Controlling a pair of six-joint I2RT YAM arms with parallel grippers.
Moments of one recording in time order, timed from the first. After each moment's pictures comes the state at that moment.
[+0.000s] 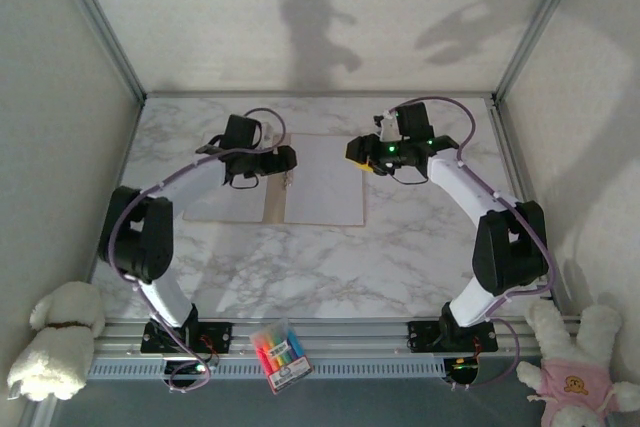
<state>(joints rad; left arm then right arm) -0.29 1.71 1.17 -0.32 0.24 -0.49 0.35 1.63 1.27 -0.46 -0.65 0.59</state>
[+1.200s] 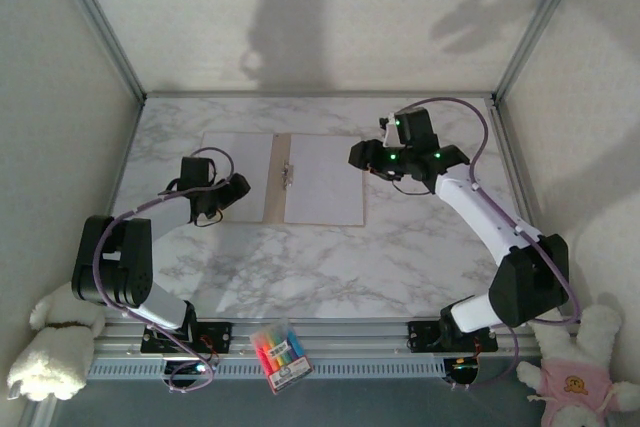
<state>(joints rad) -0.04 1.54 0.72 -0.10 0.25 -0.66 0.43 1.44 1.22 -0.55 -0.41 0.62</state>
